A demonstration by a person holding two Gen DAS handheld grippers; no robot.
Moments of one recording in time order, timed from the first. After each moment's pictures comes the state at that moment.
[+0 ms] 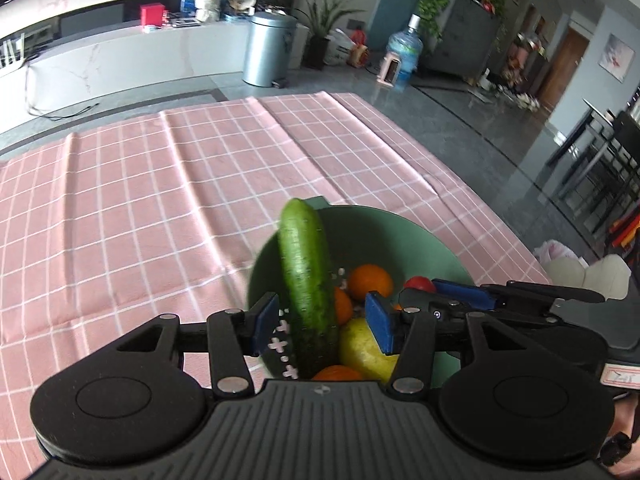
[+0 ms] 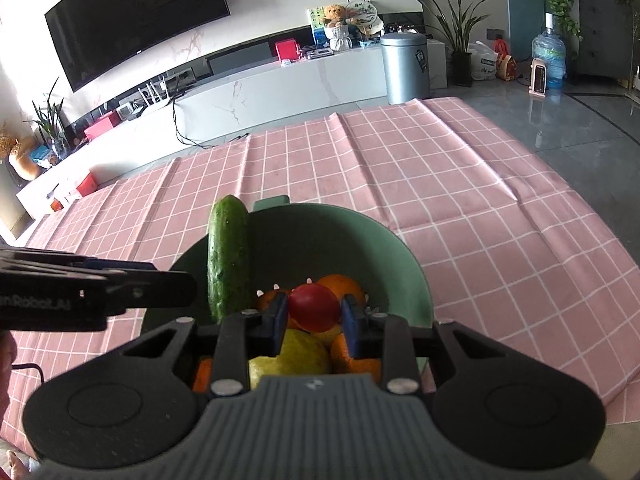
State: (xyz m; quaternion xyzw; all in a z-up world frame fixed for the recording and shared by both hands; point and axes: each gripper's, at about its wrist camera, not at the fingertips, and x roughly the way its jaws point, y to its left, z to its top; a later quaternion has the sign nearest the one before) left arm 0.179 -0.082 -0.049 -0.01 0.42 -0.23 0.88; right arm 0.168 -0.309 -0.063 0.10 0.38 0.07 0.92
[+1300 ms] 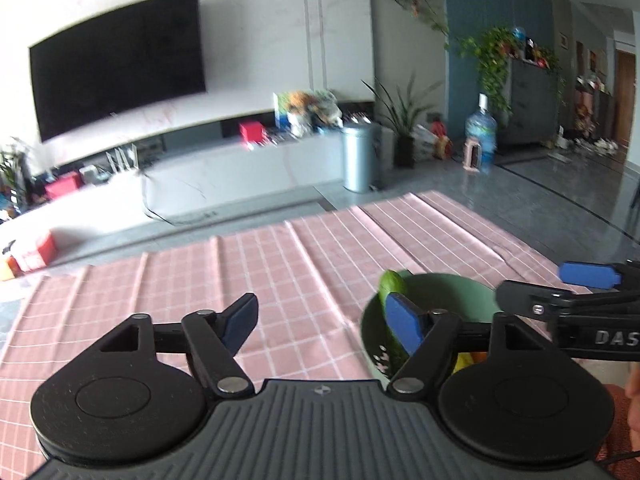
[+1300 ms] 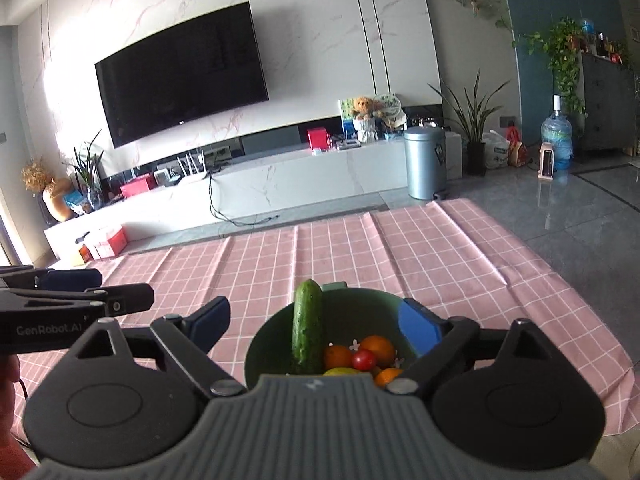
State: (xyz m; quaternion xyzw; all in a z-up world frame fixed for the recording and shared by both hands) left arm 0.054 -0.060 0.024 0.06 0.25 -0.06 0.97; right arm 0.062 -0.291 0.029 0.09 0.24 0.09 0.96
